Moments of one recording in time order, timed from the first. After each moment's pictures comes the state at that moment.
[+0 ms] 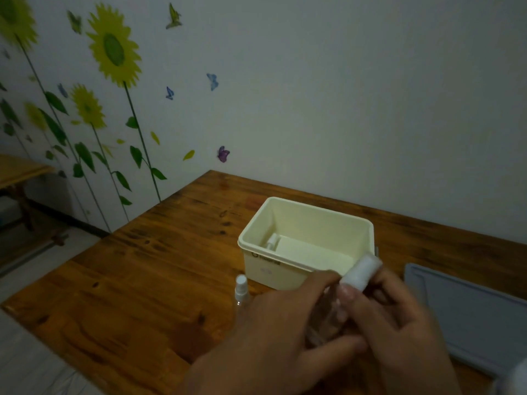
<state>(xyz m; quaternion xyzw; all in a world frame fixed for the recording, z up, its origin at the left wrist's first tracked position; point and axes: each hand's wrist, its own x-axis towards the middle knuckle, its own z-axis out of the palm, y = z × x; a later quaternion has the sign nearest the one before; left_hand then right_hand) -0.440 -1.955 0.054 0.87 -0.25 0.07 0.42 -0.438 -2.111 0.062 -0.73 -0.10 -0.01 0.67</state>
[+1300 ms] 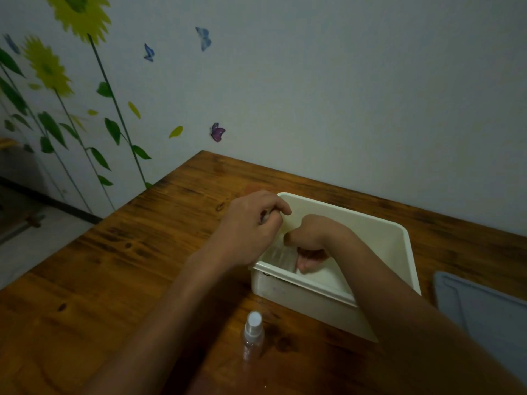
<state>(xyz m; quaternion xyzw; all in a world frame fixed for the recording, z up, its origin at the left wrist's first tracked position) -0.249 -1.876 0.019 0.88 -0.18 0.19 0.40 -0.200 -2.019 0.025 -0.91 0.06 0.33 0.26</state>
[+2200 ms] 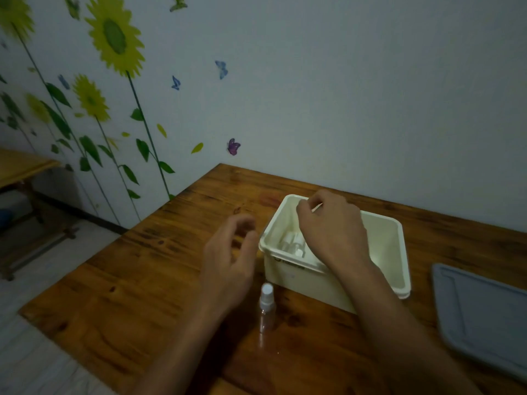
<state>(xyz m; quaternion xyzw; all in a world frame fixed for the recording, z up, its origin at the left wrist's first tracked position) -0.350 -1.869 0.014 0.84 -0.01 0.25 0.48 -0.300 -2.019 0.071 -0.93 0.00 -0.15 0.34</state>
